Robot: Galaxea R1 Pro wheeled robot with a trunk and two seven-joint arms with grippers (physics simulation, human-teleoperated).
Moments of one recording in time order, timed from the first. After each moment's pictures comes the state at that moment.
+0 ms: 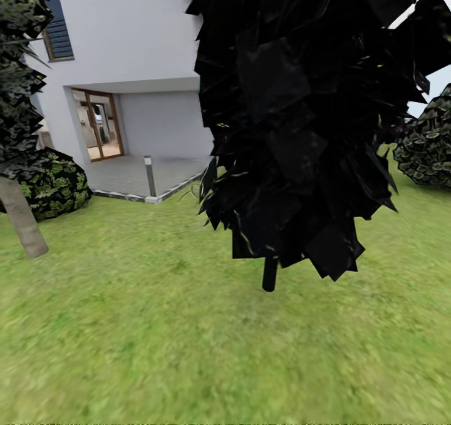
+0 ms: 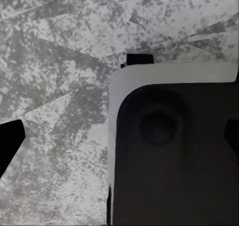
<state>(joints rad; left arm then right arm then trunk) -0.02 0.06 0.00 -0.16 0.03 0.00 0.00 0.00 0.02 0.00 -0.27 0.00 -0.03 0.00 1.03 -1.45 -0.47</state>
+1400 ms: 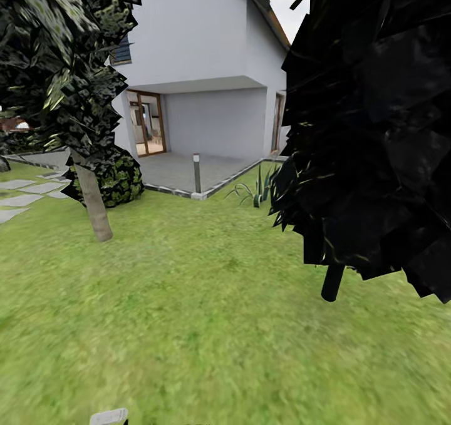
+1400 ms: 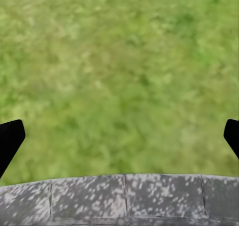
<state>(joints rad) -0.26 0.10 0.11 -0.32 0.05 -0.23 0.01 -0.01 -0.03 -0.01 -0.63 0.11 -0.24 -0.01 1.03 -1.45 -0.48</state>
